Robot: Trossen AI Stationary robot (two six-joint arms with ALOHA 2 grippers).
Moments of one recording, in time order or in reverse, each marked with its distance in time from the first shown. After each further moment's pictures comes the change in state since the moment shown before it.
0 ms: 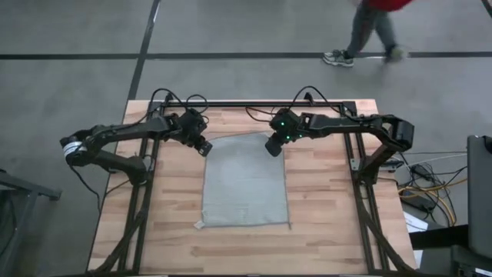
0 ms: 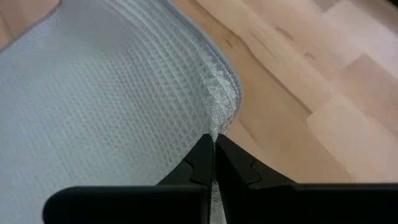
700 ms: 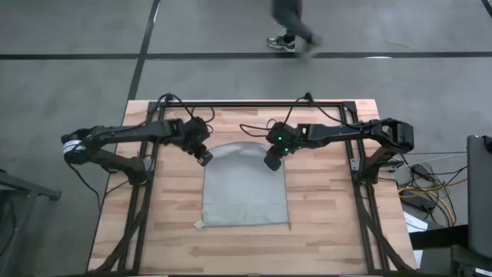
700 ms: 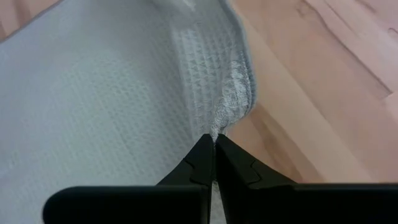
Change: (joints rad) left arm -0.146 0.000 0.064 -0.143 0.000 -0.038; right arm 0.146 -0.005 0.000 -0.032 -0.002 0.045
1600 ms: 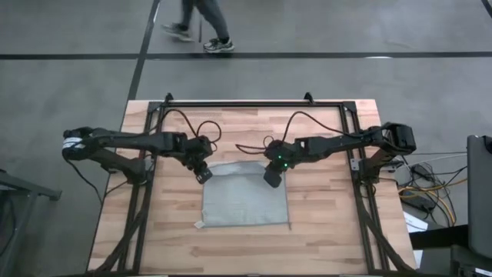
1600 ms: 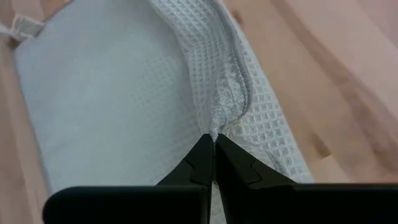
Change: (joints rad) left arm -0.240 0.000 0.005 -0.035 0.036 -0.125; right arm 0.176 -0.001 0.000 -0.005 0.001 0.125
